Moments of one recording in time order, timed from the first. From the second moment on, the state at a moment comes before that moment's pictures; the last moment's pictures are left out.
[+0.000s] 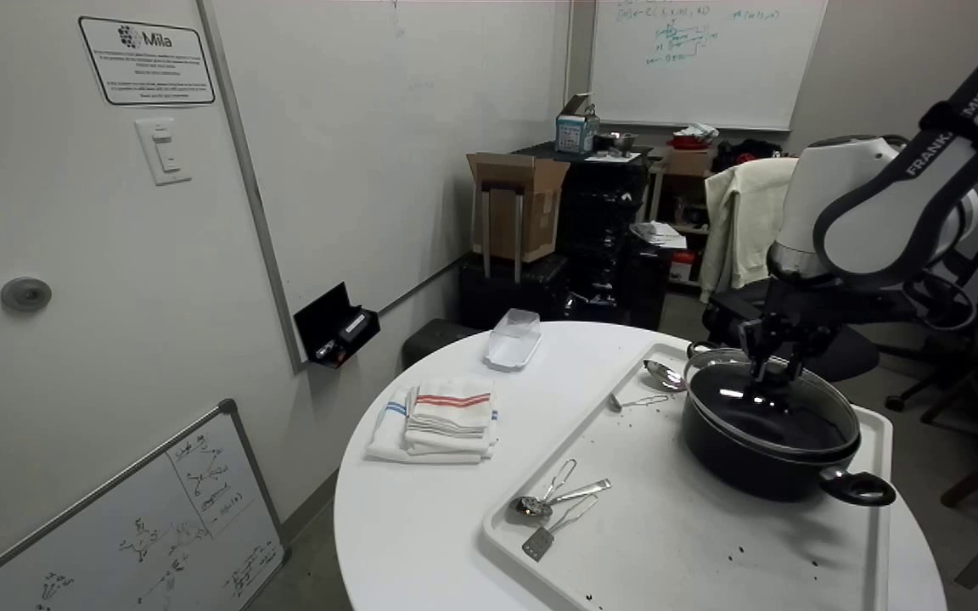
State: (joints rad) arm 0.08 0.49 -0.23 -2.31 0.09 2.78 0.61
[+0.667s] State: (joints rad) arm 0.22 0.41 -0.25 -2.35 -0.03 2.78 0.65
